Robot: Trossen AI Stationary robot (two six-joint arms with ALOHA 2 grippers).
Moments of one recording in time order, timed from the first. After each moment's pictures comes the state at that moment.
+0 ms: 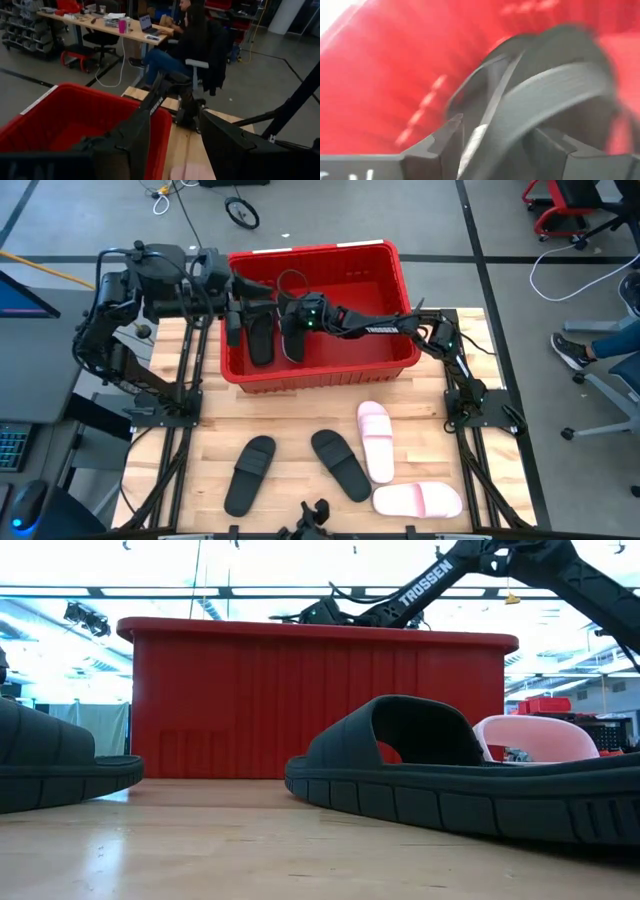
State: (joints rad) left arm 0.11 1.46 2.27 -1.03 -0.15 -0.20; right arm -0.45 2.24 1.67 0.17 0.07 0.66
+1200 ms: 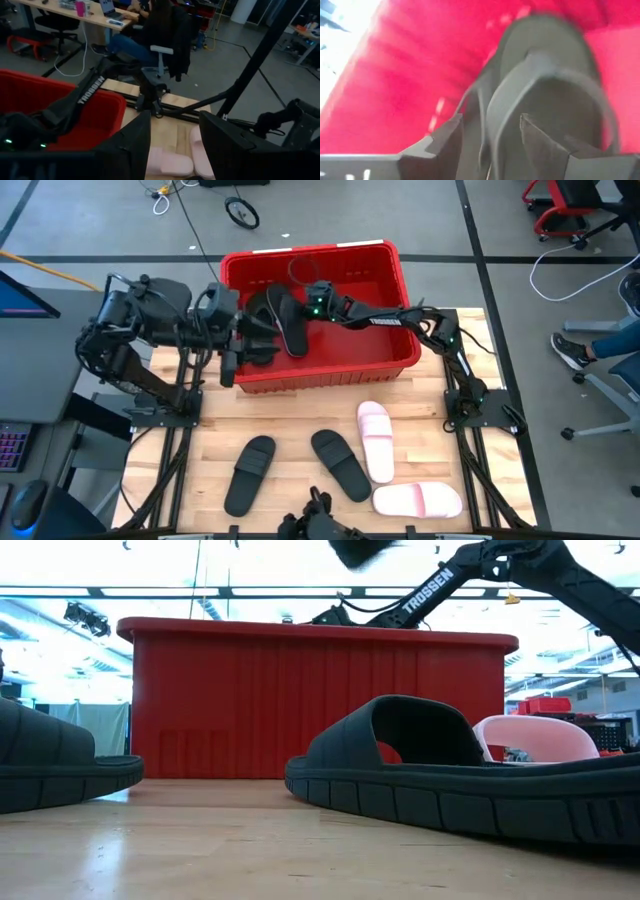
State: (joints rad) left arm -0.14 1.48 2.27 -1.04 -0.20 -0.30; right arm -0.52 2.24 1.67 0.20 -0.06 0.85
